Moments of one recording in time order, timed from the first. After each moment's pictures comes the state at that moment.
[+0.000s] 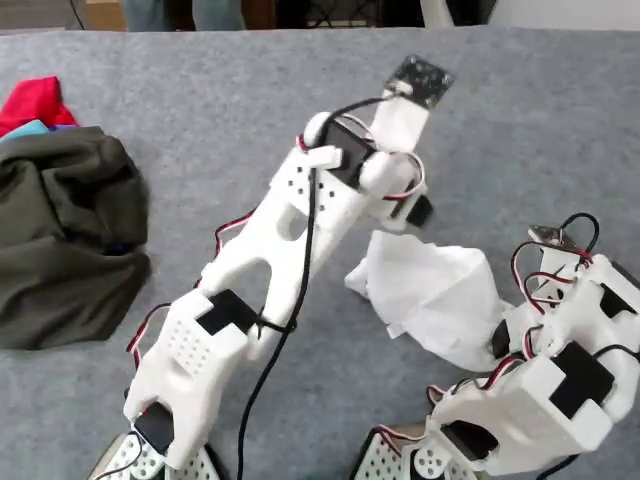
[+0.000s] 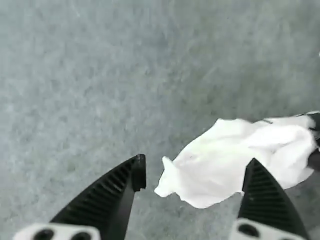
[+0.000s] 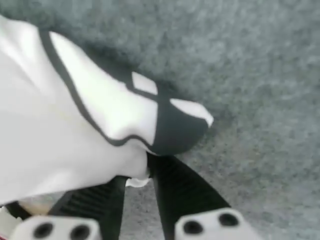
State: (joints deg) left arm 37.1 32.7 -63.5 100.4 5.6; right arm 47.9 10.1 35.2 66.5 45.3
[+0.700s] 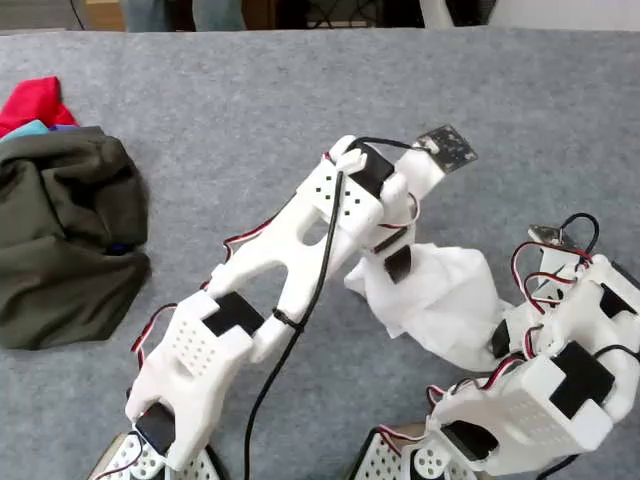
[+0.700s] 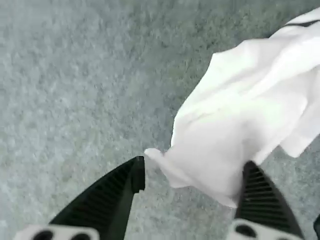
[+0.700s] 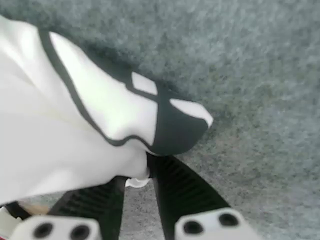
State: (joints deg) left arm 38.9 33.2 -44.2 93.8 -15.5; right arm 47.9 10.1 35.2 66.3 45.3
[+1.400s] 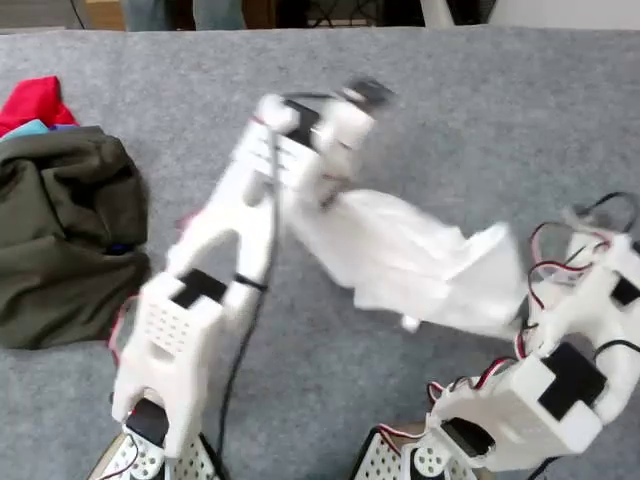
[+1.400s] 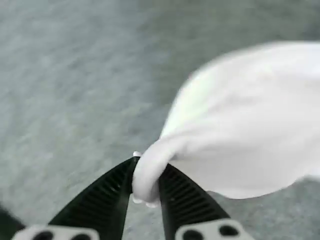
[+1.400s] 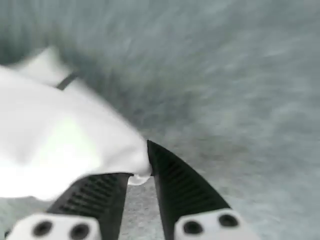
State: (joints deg) left arm 19.2 32.5 -47.8 100.3 -12.3; right arm 48.0 2.9 22.7 73.2 34.2
